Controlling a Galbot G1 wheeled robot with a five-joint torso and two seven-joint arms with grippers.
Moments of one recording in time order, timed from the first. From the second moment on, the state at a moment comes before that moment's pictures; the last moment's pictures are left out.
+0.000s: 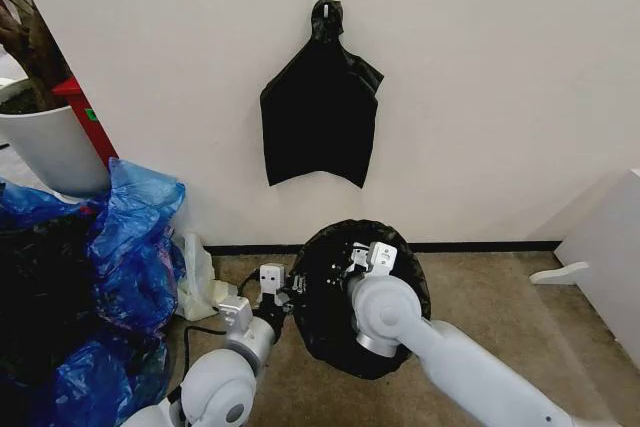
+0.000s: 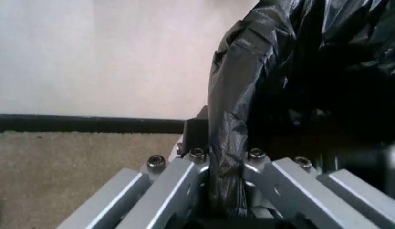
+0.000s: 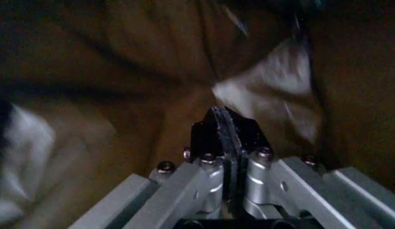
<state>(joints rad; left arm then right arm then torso) 1.23 -0.95 0.02 -2.15 -0.84 0.15 -0.46 -0.76 1.10 -0.34 2.05 1.52 -0.32 1.20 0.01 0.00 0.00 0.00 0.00</state>
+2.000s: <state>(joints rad) 1.25 -0.99 -0.12 -2.07 -1.32 0.26 -0.54 -1.34 0.78 0.33 2.40 1.21 -0.33 0.17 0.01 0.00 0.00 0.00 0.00</state>
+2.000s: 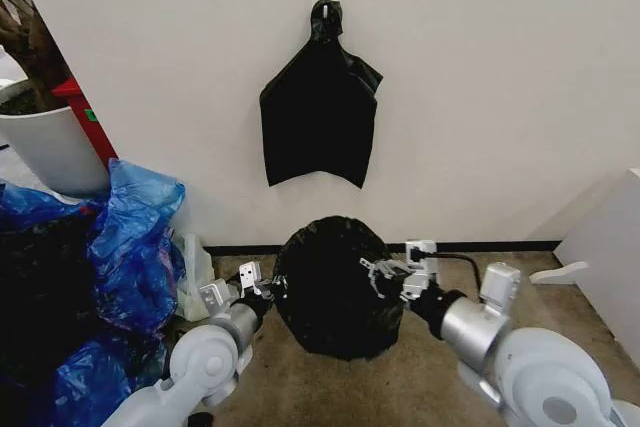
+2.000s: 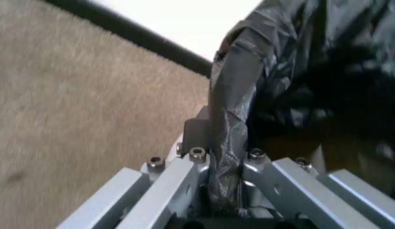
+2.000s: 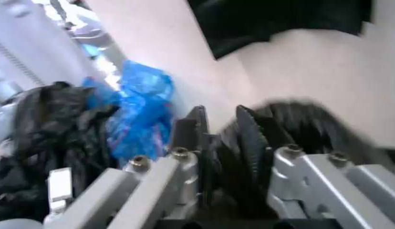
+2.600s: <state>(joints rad) 1.21 -1.01 -0.20 -2.05 -1.53 0.25 -0.71 -1.66 0.92 0.66 2.24 1.20 -0.33 -0.13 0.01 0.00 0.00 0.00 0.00</state>
